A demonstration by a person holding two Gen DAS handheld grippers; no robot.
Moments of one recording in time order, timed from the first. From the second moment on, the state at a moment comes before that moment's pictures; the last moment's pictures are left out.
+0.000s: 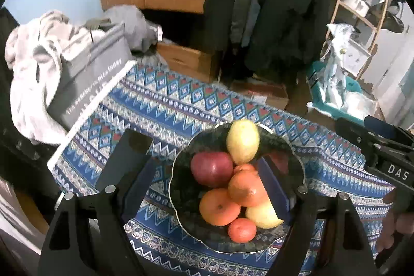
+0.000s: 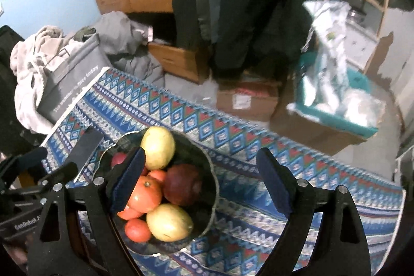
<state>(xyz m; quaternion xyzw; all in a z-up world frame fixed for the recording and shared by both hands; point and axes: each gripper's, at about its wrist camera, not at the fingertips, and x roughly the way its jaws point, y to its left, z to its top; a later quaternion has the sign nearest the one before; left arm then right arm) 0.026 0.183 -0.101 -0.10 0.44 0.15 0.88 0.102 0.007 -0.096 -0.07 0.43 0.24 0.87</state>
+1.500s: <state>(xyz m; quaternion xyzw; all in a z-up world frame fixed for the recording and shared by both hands) -0.005 0.080 0.024 -0.05 0.28 0.06 0.96 0.017 -0.164 0.027 -0.02 0.24 0.10 0.96</state>
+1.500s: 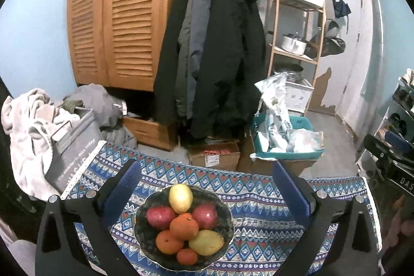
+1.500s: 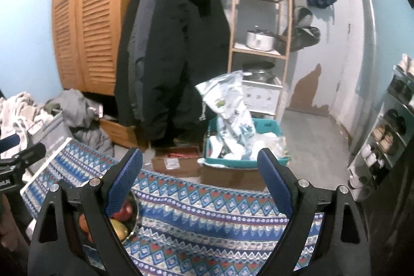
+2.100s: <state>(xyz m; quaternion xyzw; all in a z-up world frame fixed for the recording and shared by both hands) -0.003 0.066 0.028 -0.05 0.27 0.06 0.96 0.014 -0.187 0.022 -0.02 0.24 0.09 0.97</state>
